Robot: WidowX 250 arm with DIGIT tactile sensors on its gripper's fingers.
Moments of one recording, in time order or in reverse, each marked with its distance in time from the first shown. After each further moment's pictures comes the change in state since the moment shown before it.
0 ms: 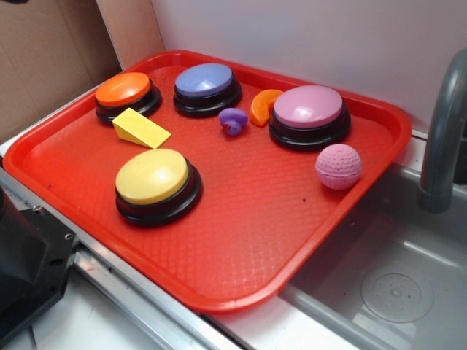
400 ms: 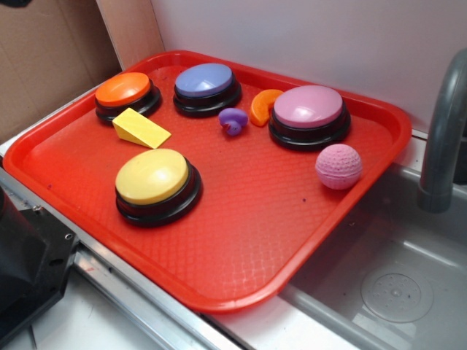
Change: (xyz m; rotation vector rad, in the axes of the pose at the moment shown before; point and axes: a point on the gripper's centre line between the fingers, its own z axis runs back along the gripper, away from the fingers) arm -0.002 0.000 -0.005 0.001 0.015 0.003
